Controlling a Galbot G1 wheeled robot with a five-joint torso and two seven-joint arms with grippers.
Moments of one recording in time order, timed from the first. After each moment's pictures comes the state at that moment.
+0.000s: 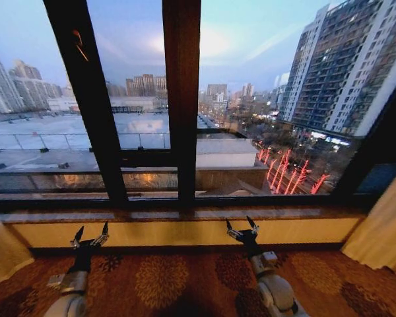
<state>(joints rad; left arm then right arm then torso) 1.45 -1.27 -0.82 -1.77 -0.53 -0.30 0.12 -1.34 1.22 0.42 1.85 0.28 0.12 0.06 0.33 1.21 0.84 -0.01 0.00</state>
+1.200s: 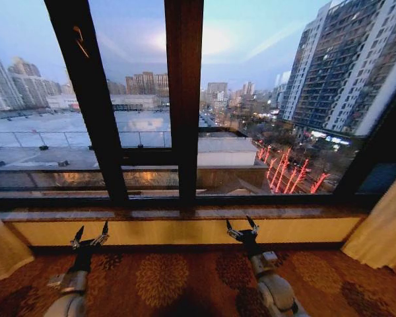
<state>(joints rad) 1.45 -1.27 -0.82 -1.77 -0.54 -0.30 0.12 -1.34 1.22 0.42 1.85 0.28 0.12 0.06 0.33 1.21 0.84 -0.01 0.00</state>
